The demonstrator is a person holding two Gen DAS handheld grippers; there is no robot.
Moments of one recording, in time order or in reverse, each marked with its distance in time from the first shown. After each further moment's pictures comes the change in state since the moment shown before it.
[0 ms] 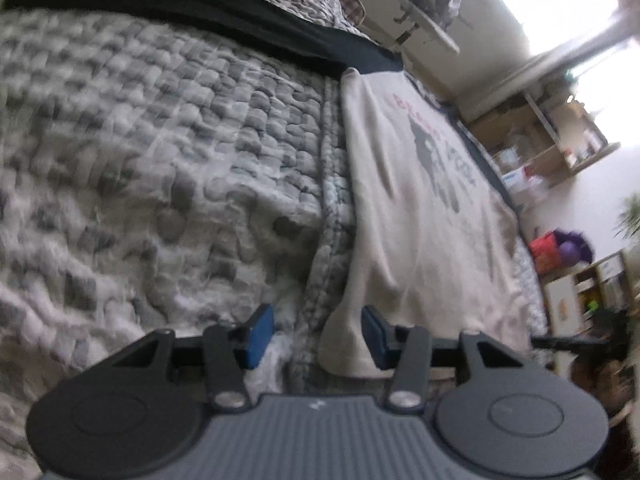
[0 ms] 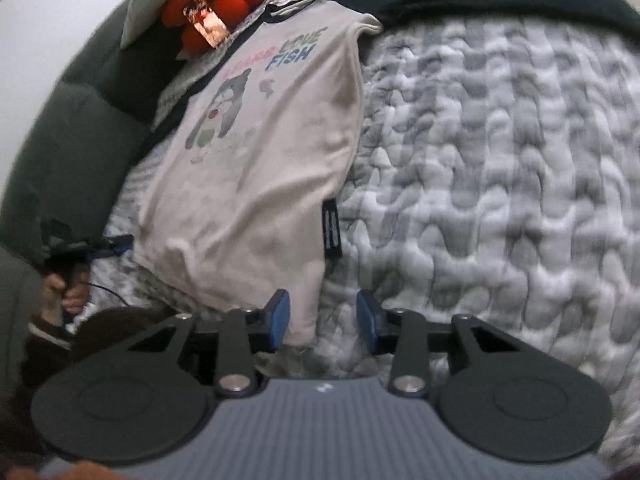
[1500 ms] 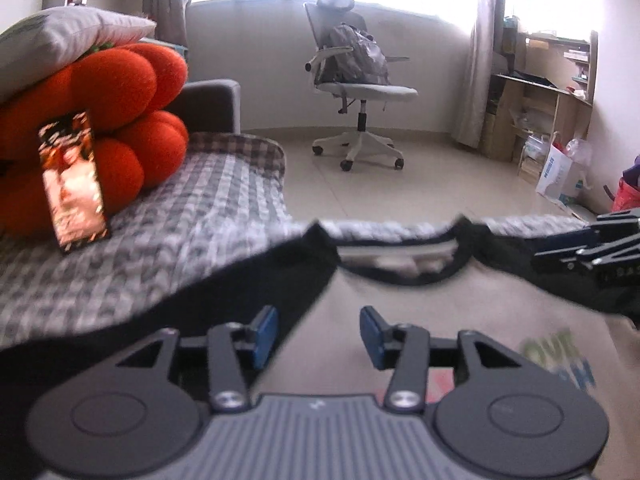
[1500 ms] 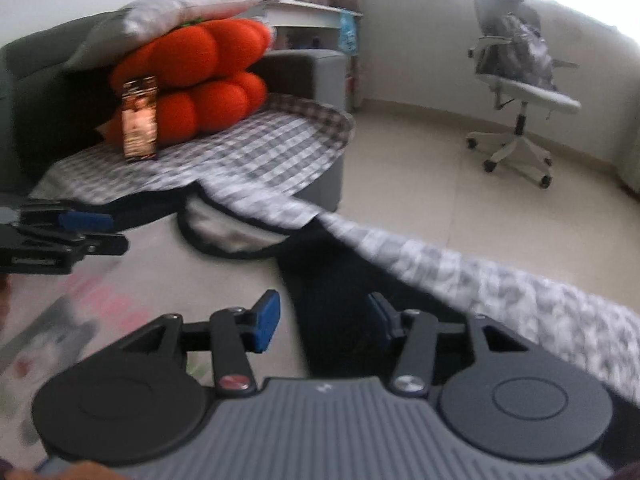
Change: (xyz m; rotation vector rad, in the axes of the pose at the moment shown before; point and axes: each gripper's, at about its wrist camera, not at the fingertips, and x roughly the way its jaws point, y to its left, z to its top) left arm 0.202 -0.166 0.173 0.622 -0.389 0.291; right arm 0.120 0.038 0.234 -0.494 -0.423 -0.405
